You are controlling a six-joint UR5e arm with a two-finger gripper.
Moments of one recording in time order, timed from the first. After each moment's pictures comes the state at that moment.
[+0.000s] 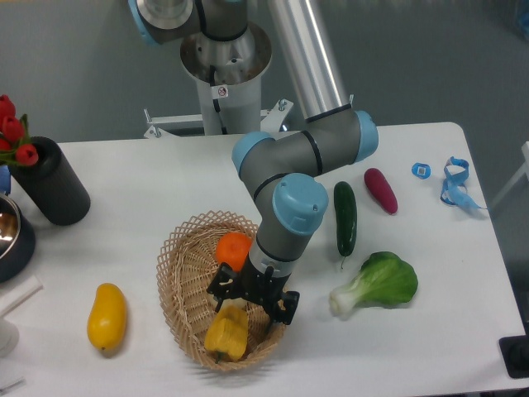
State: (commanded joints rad) arm 2.40 -2.13 -1.60 -0.81 1.17 0.66
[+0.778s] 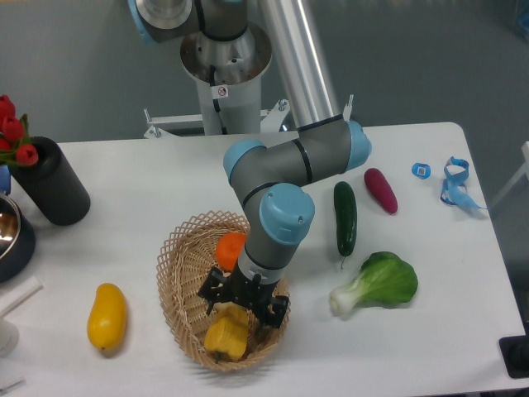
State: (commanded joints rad) arm 2.37 -2.15 -1.60 -0.81 1.20 0.66
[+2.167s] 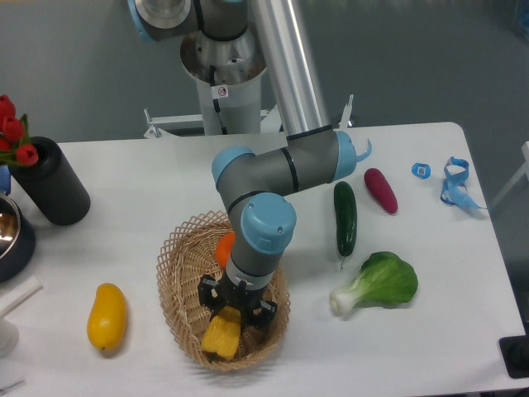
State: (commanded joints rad) arm 2.34 -2.15 -1.59 -0.81 1.26 0.66
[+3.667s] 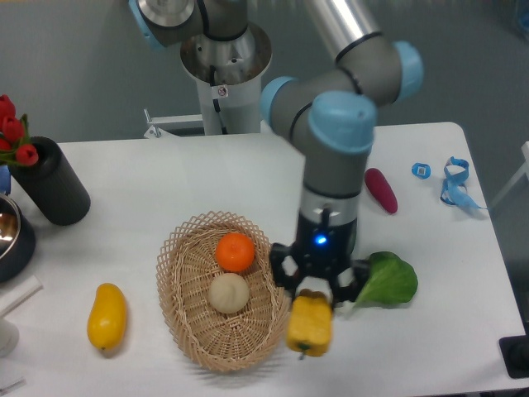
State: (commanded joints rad) arm 2.59 -1.96 -1.36 -0.81 1.20 0.66
